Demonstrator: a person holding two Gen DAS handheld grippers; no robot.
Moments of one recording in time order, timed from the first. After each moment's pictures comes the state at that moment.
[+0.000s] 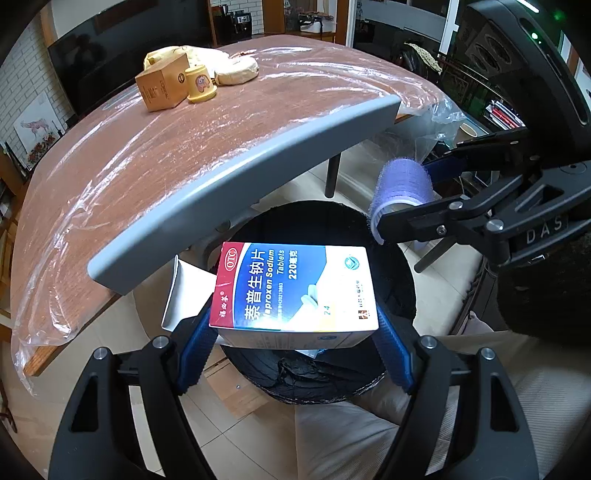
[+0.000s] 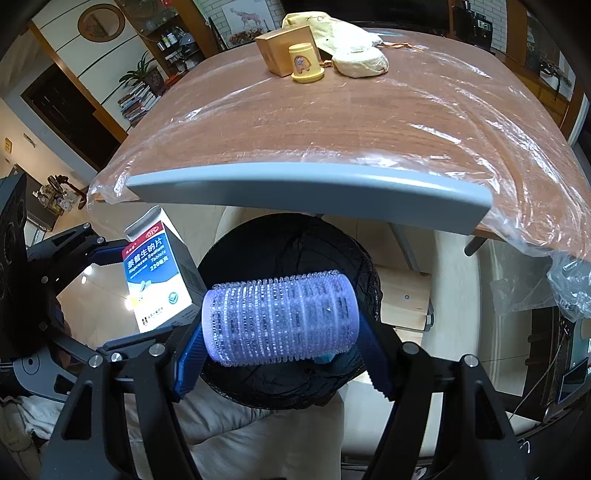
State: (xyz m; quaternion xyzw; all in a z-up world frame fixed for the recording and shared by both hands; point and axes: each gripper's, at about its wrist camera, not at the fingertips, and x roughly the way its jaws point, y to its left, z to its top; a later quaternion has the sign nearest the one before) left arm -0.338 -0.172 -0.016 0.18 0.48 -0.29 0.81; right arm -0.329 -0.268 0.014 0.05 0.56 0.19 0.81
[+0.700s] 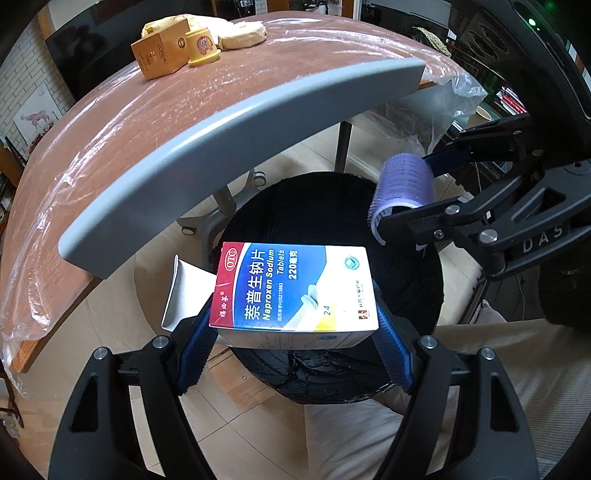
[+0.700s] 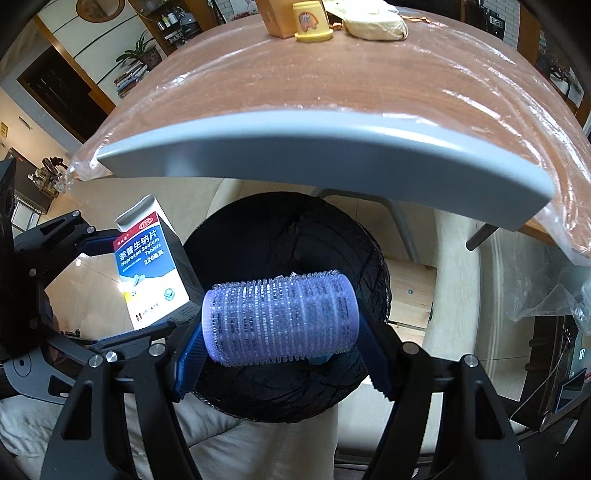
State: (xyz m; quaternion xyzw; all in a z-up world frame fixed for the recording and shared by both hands) left arm -0.325 -0.168 -0.049 0.20 0.50 -0.28 0.79; right arm -0.315 -0.254 -0.024 0.03 0.58 0.19 0.79
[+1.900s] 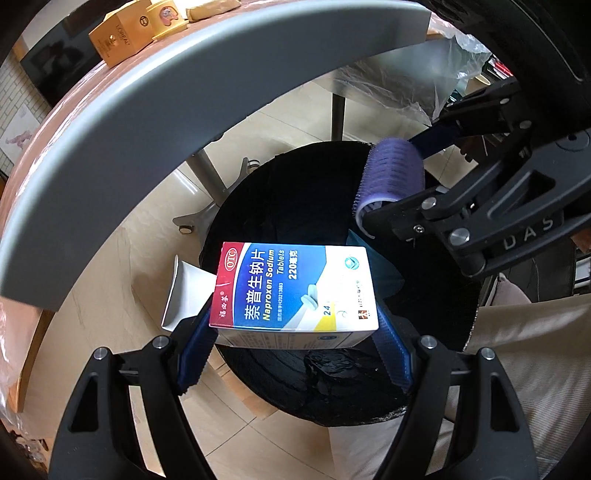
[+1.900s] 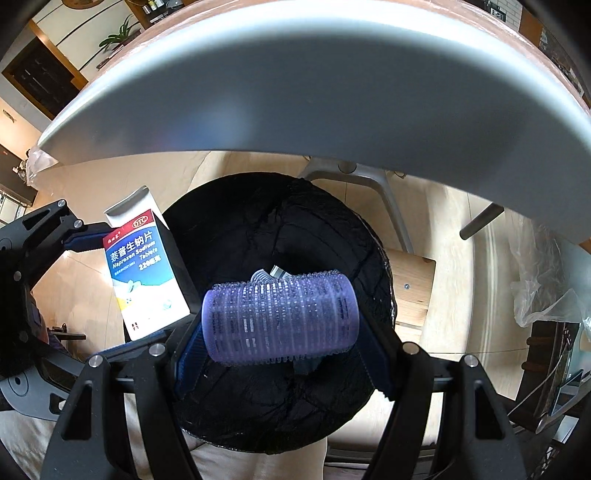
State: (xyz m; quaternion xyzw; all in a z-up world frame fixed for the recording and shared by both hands) left arm -0.313 -0.182 -0.086 0.25 0.51 -0.29 0.77; right arm -0.295 -0.236 -0.055 0.01 0.61 0.16 0.77
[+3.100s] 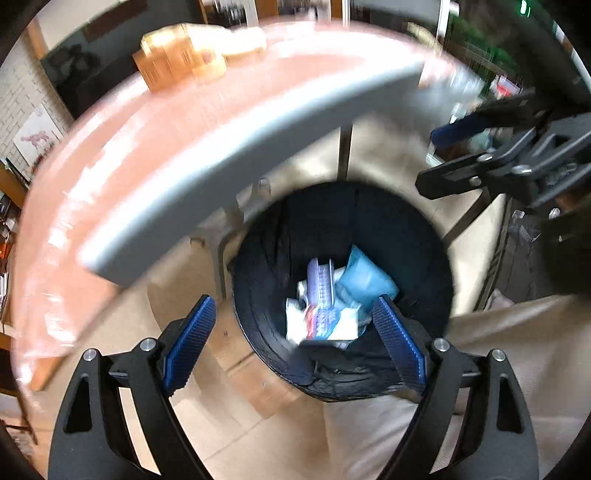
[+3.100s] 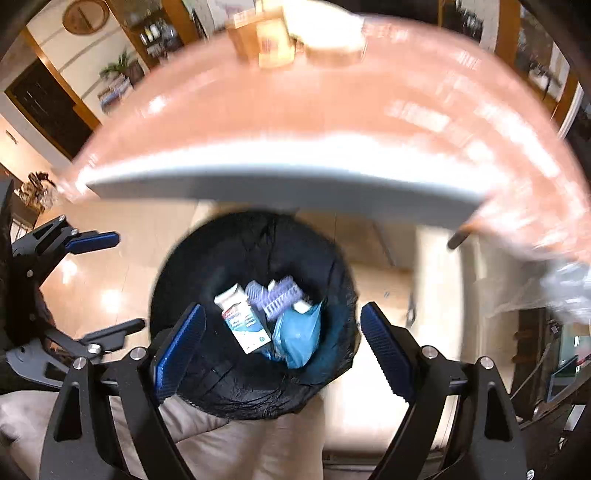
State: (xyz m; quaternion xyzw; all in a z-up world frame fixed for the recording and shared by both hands) left arm -0.338 -0.154 -0.010 0.22 0.46 -0.29 0.81; right arm -0.326 -0.275 0.022 0.03 0.55 0.15 0.82
